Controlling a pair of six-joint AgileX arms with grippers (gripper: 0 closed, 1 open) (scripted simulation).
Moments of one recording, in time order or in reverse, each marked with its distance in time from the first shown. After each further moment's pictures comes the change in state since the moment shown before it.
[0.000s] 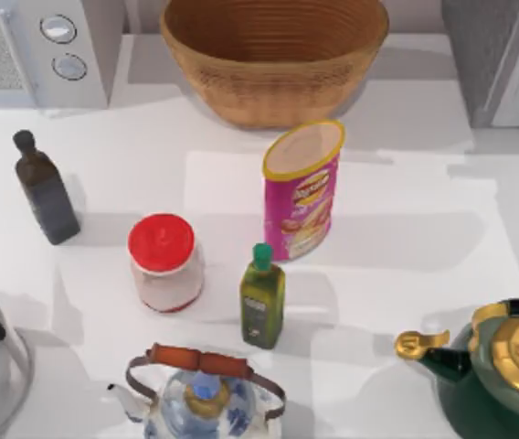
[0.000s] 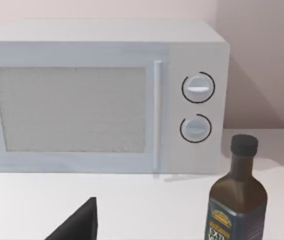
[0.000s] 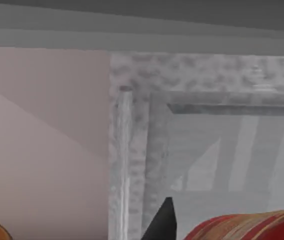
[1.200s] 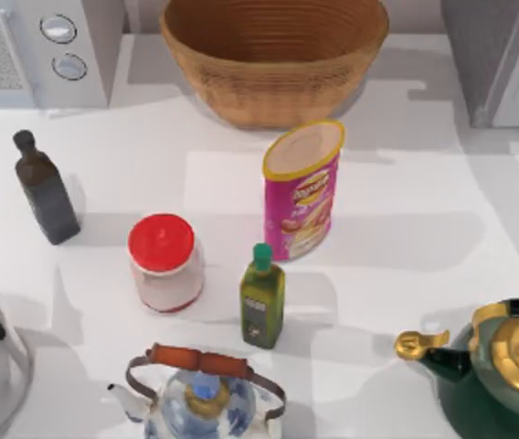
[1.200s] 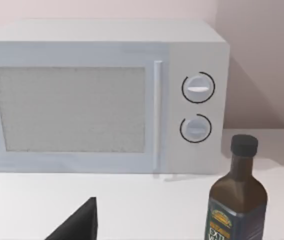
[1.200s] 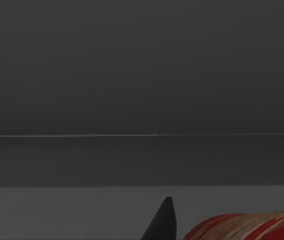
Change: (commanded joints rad) left arm 0.000 0.000 0.000 0.000 0.000 0.000; right arm 0.057 0.520 0.546 -0.166 0.047 0.059
